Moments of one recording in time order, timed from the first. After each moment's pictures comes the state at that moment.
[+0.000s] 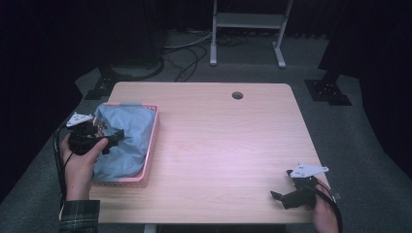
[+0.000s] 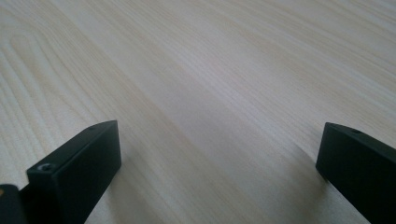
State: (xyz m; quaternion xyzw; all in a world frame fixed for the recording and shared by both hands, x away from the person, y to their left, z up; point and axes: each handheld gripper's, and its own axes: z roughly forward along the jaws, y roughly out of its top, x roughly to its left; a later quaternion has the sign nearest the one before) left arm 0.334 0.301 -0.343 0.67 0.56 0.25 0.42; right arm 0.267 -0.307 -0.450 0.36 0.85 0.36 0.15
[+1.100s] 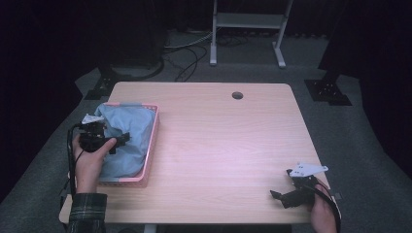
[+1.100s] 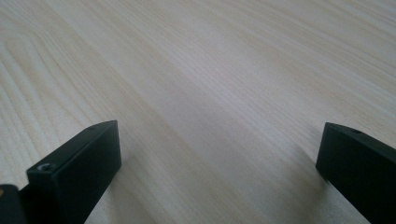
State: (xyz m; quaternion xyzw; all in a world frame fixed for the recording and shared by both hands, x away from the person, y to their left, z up) left arm 0.361 0.298 -0.372 0.69 0.58 0.23 0.37; right arm 0.268 -0.305 -0.450 0.36 0.85 0.36 0.15
